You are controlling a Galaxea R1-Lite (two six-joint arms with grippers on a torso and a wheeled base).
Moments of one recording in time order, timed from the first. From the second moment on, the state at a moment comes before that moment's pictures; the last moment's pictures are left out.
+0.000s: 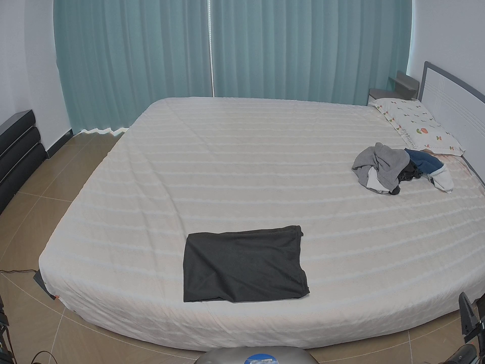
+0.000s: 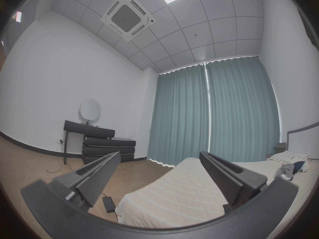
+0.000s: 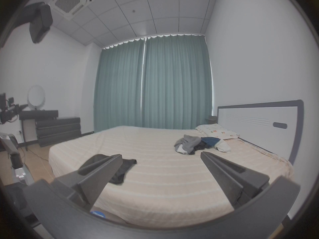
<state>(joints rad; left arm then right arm) 0.15 0.11 -0.03 -0.42 0.38 -0.04 0.11 0.09 -0.06 -0.12 -0.06 -0.04</state>
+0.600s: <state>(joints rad) -0.01 0.02 -0.06 -0.20 0.24 -0.04 0.11 0.10 -0.04 -0.08 -0.07 -0.14</state>
